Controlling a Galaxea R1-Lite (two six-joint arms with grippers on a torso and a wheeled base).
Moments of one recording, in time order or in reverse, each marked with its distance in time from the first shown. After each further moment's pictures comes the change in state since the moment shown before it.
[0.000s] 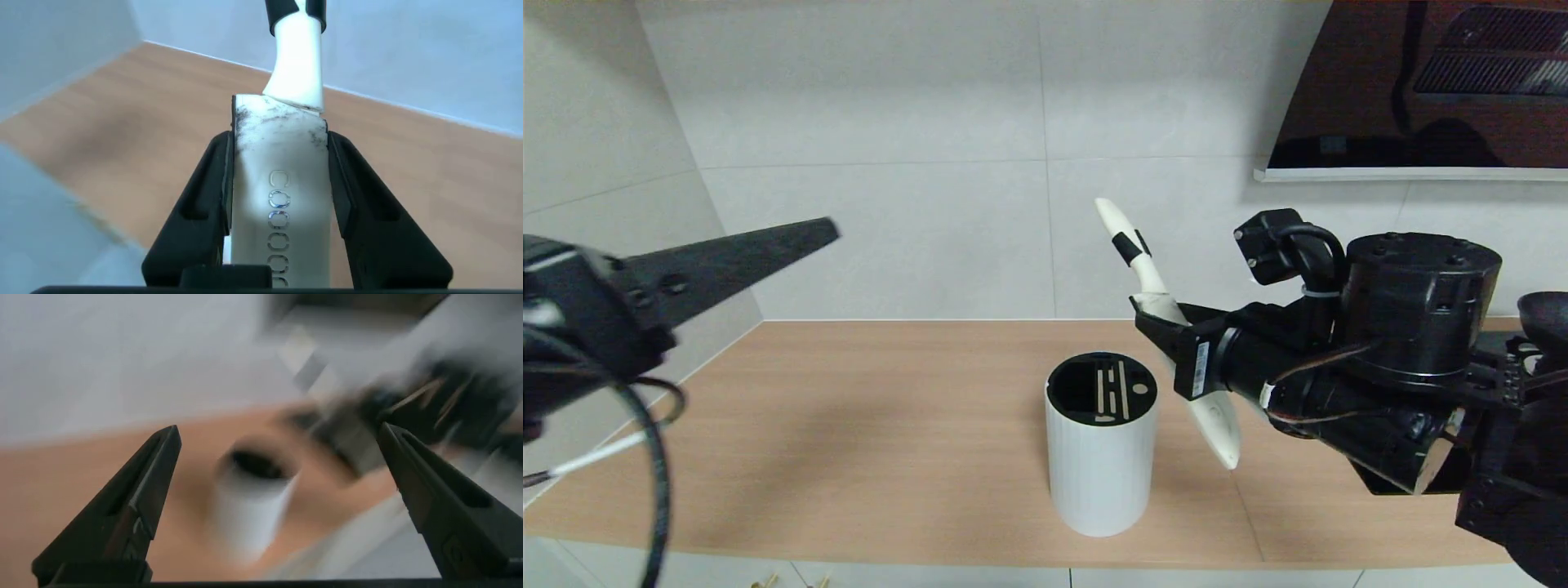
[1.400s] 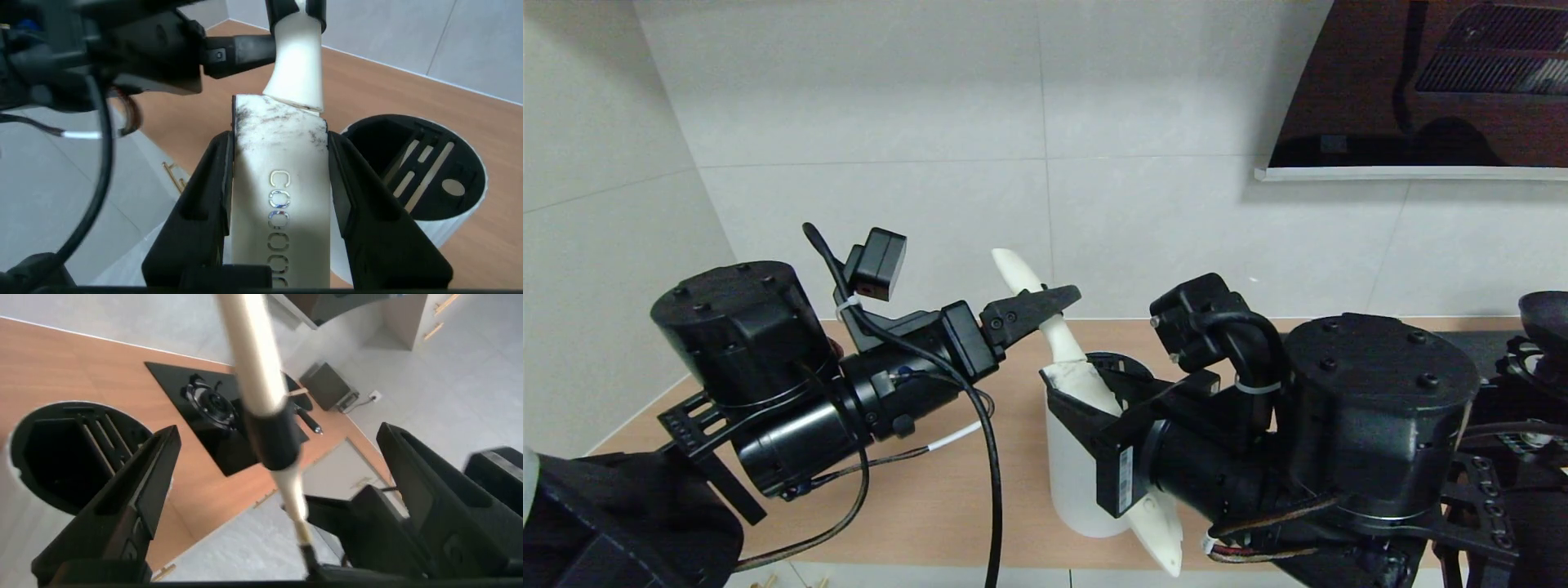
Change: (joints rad) left arm -0.256 0.534 0.055 -0.515 0.084 -0.392; right arm 0.245 0.042 0.033 -0.058 -0.053 0.026
